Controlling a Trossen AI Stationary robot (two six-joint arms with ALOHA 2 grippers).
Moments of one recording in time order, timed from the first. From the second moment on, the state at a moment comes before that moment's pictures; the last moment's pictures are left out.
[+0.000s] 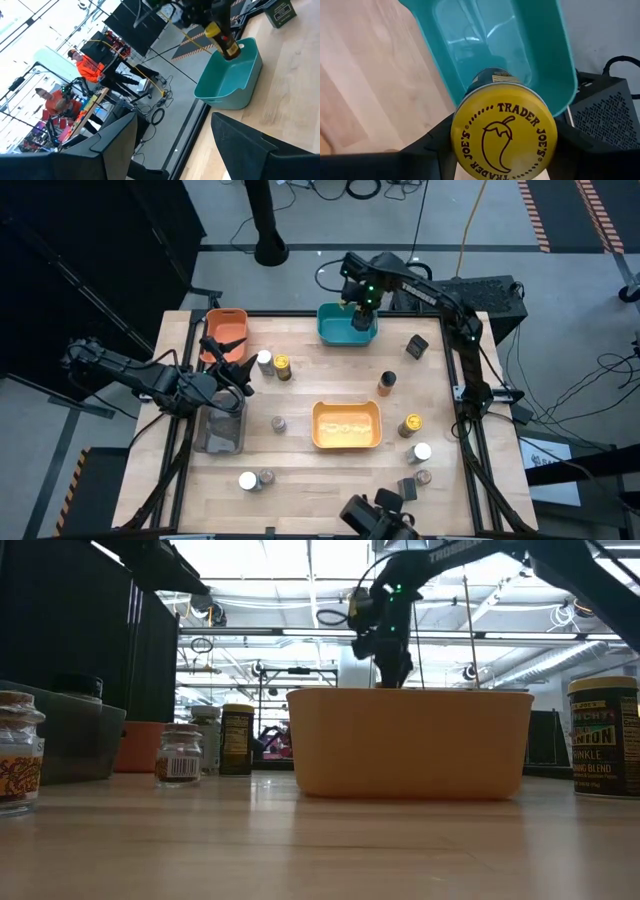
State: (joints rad) left arm -0.30 0.86 0.69 -0.22 -1.15 0.43; right arm -0.68 2.11 2.08 -1.37 0.00 -0.29
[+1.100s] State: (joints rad) left arm -0.30 0.86 0.69 -0.23 -1.15 0.37; right arm -0.70 2.16 2.07 -1.29 -0.02 -0.24
